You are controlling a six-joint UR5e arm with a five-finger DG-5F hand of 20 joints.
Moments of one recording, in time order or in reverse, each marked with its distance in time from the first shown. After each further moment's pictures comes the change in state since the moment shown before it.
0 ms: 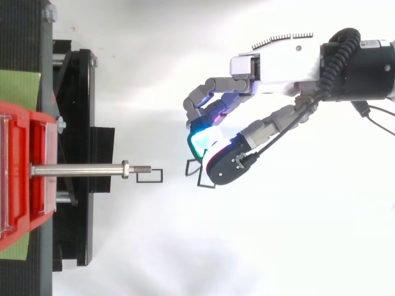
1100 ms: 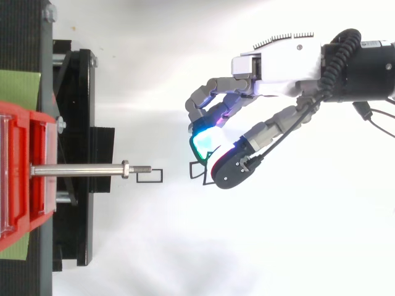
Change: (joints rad) arm 0.000 0.001 0.000 -0.016 -0.003 0.063
